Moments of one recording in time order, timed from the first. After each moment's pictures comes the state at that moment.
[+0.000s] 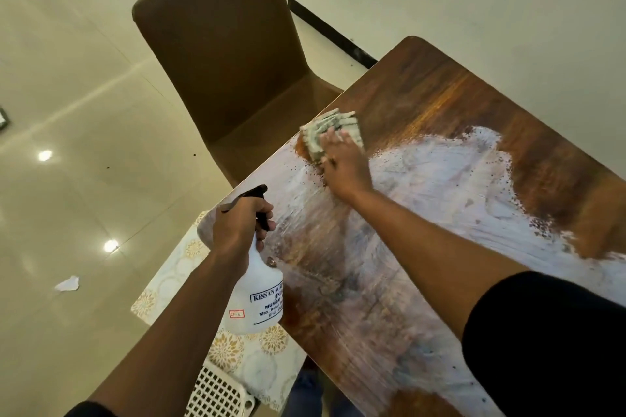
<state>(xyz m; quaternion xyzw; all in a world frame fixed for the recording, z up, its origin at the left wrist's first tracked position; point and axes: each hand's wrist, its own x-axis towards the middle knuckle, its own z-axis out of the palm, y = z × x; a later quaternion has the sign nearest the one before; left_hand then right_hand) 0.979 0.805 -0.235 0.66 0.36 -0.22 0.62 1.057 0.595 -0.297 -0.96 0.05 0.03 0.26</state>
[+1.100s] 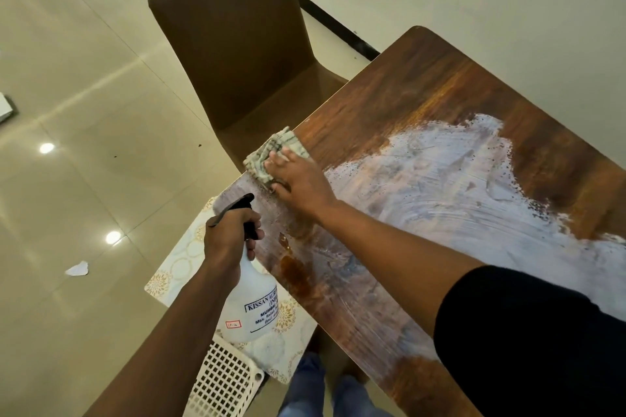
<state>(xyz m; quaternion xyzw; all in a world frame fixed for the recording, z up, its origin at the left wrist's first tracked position) 0.927 0.844 -0.230 0.64 0.38 -0.19 0.64 1.011 0.685 -0.295 -0.96 -0.17 0.07 0.20</state>
